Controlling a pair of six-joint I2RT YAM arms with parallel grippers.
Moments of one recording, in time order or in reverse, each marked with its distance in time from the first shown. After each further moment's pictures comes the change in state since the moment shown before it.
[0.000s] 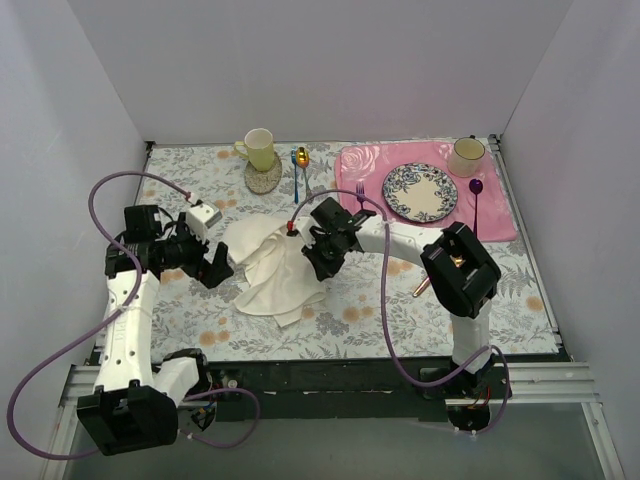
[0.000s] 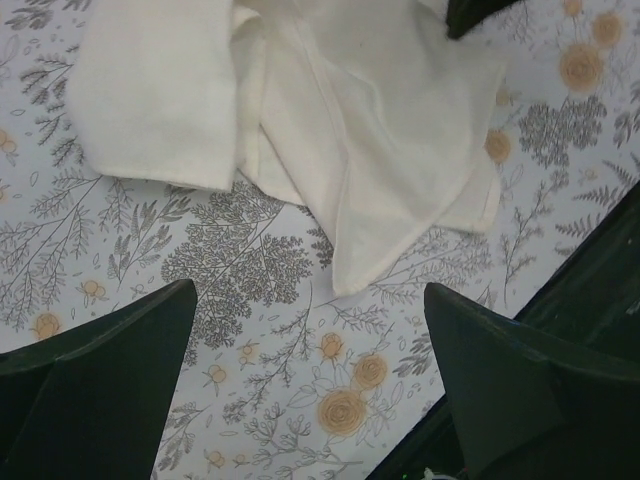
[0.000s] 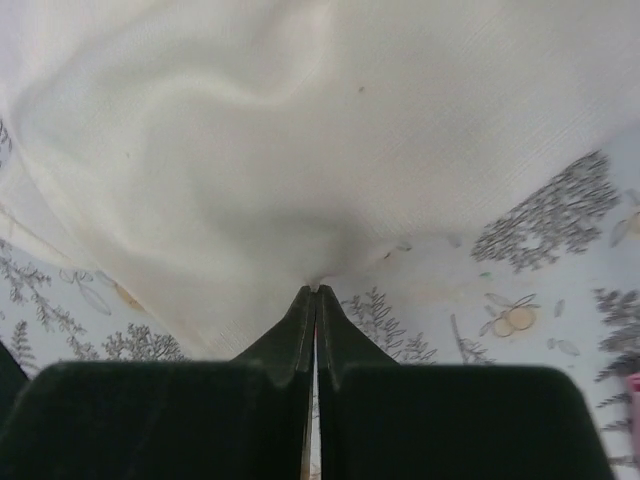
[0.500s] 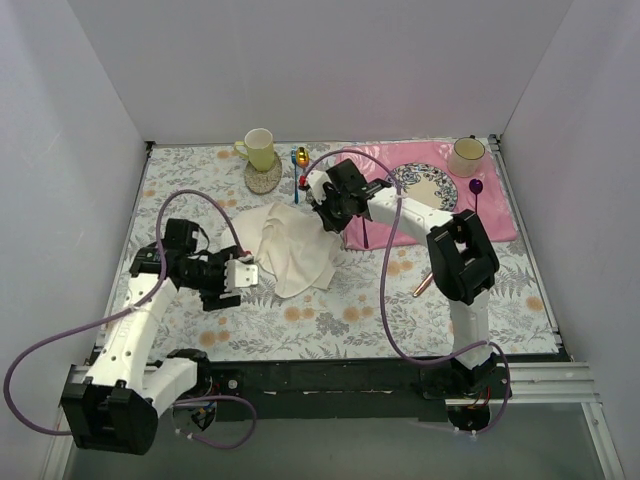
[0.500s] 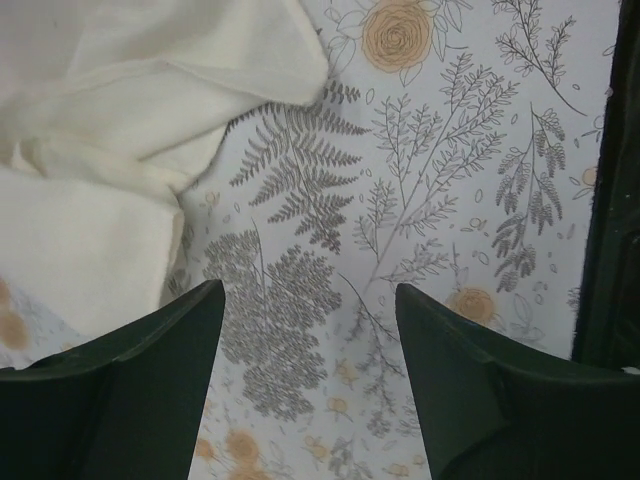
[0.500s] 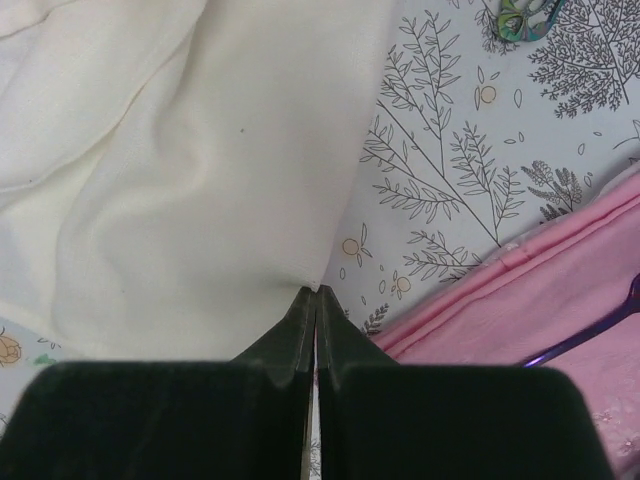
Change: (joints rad) left arm -0.232 -0.010 -0.116 -0.175 -0.076 0.787; right arm -0.151 0.086 0.241 0.053 0.117 -0.107
